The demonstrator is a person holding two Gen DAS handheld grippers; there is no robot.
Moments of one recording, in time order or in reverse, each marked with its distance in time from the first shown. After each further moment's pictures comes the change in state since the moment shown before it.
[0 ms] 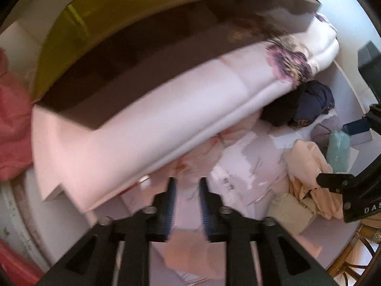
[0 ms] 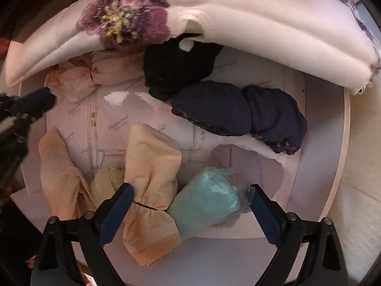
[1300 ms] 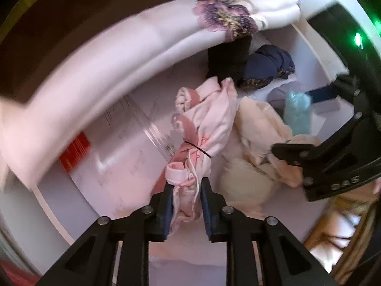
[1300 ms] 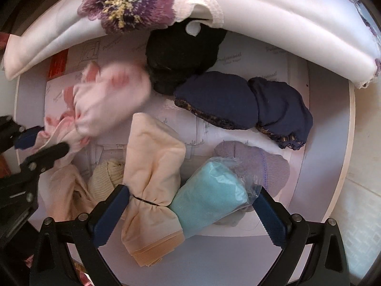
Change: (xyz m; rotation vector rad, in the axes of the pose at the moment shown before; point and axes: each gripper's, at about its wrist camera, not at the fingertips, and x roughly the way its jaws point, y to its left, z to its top) left arm 0.022 -0.066 -0.037 0.048 0.180 -0.269; right arm 0.014 0.010 -0.005 -0.001 0.025 0.002
